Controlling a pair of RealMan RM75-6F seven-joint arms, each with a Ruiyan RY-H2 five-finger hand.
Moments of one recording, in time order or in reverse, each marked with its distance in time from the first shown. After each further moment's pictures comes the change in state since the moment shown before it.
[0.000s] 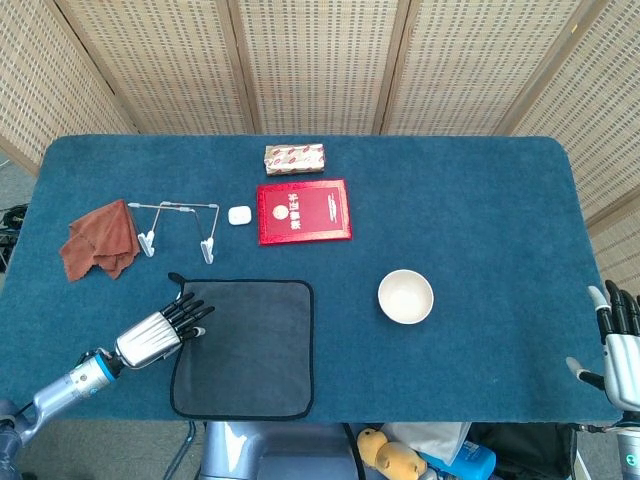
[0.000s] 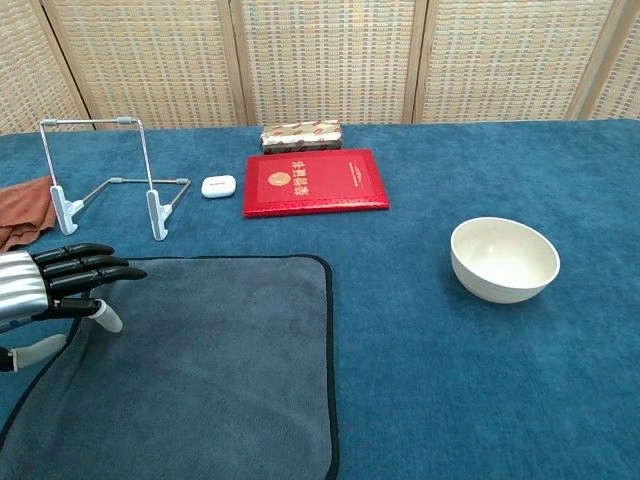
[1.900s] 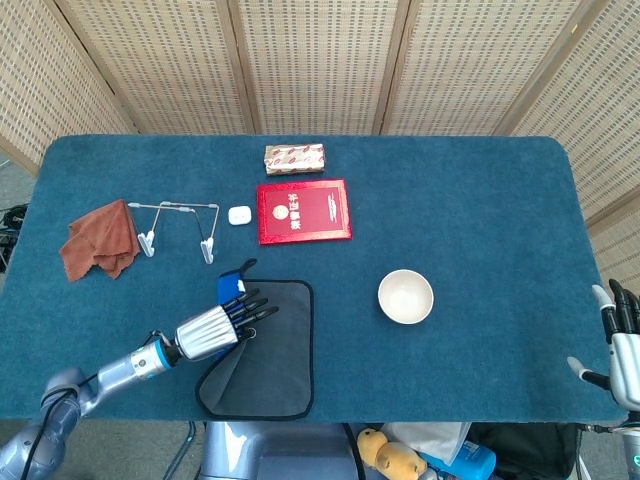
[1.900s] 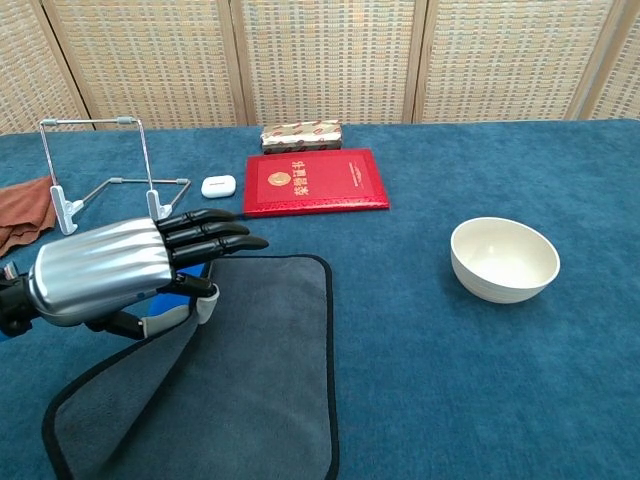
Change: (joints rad) left arm -0.208 -0.100 -0.040 -0.124 0.003 0.028 0.115; right arm 0.000 0.031 -0.001 -0.007 0.000 -0.013 0.079
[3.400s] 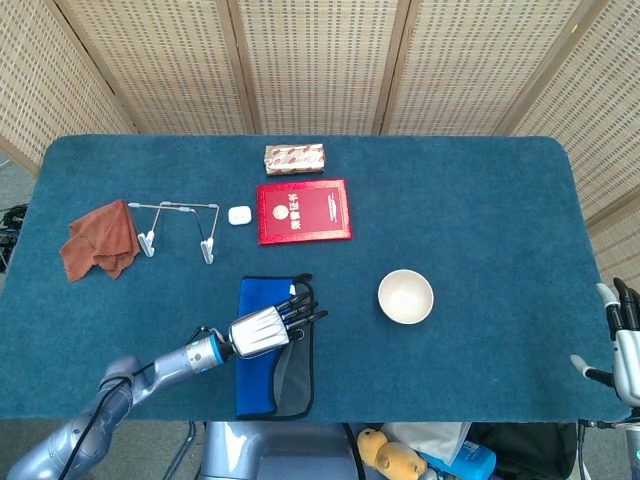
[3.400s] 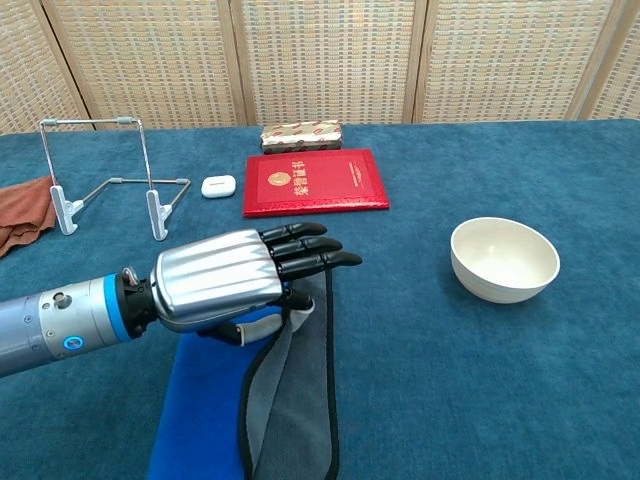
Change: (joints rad) left arm -0.147 -0.145 -0.030 0.009 -0.017 -0.147 0.085; right arm 0.009 0.003 0.009 0.011 0.036 -0.027 0.018
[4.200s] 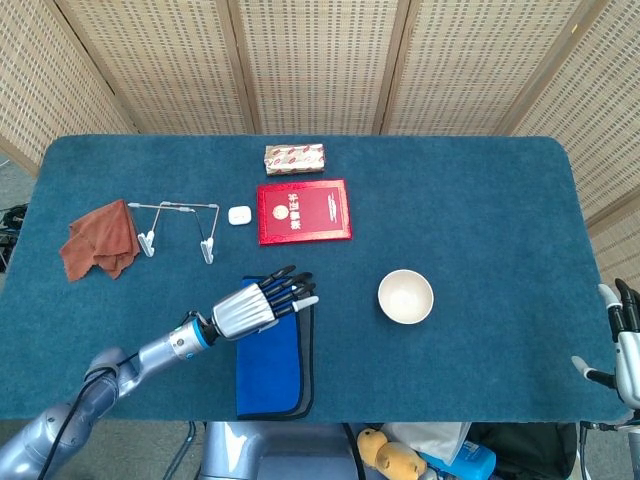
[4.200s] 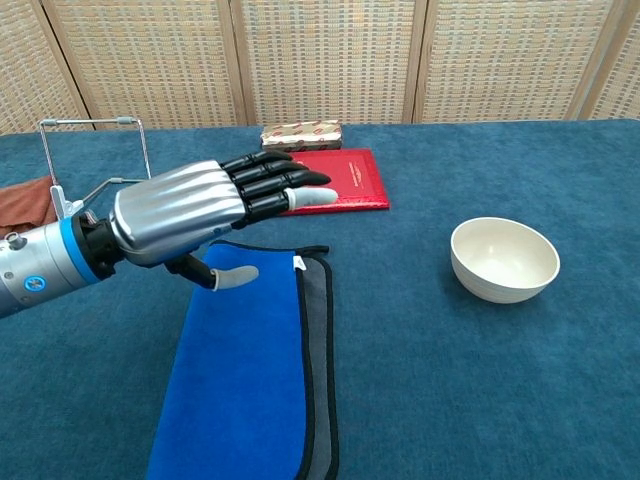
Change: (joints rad) left arm -0.018 0.146 -0.071 -0.166 -0.065 0.053 -0.028; right arm -0.007 0.009 -0.005 -0.009 -0.013 0.012 0.014
